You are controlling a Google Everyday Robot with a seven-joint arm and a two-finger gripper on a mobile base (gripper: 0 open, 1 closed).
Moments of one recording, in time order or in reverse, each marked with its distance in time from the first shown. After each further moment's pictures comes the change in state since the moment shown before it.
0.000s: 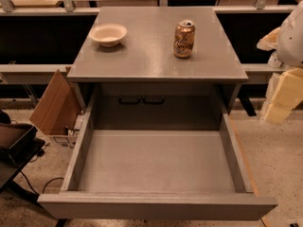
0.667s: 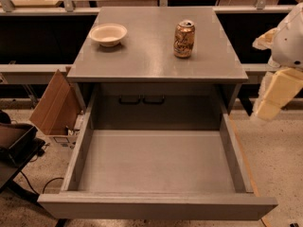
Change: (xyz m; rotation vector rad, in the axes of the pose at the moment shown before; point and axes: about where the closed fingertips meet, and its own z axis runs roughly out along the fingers) arm -0.004 -0.010 0.010 0.017 -0.054 0.014
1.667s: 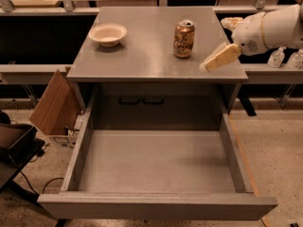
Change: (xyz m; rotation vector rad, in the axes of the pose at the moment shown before) arm -0.070 -0.178 0.103 0.150 -0.673 0.138
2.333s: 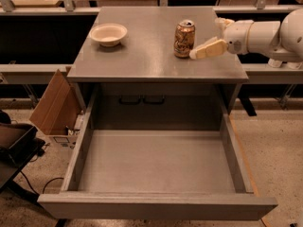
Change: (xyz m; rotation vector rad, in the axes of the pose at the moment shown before) arm 0.008 -0.064 0.063 0.031 -0.271 0.151
